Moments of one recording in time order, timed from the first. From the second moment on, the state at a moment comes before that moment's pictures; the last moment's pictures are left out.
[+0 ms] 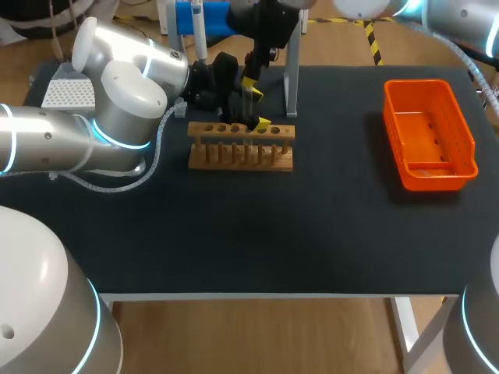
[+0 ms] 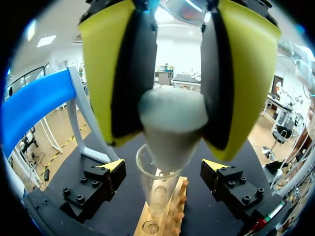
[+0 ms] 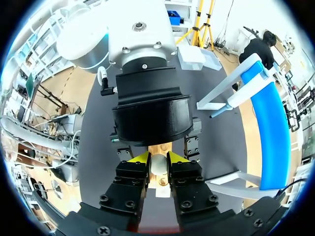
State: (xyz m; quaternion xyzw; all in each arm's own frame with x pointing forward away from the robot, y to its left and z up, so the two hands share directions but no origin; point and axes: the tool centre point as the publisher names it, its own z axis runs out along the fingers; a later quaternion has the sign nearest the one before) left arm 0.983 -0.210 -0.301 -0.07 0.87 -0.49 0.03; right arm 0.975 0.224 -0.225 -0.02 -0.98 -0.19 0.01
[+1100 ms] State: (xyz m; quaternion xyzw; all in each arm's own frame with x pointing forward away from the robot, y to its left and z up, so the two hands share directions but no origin) left arm 0.983 -0.210 -0.301 -0.07 0.87 -0.49 0.03; right arm 0.976 0.225 -0.218 -0.02 -0.98 -0.20 0.00
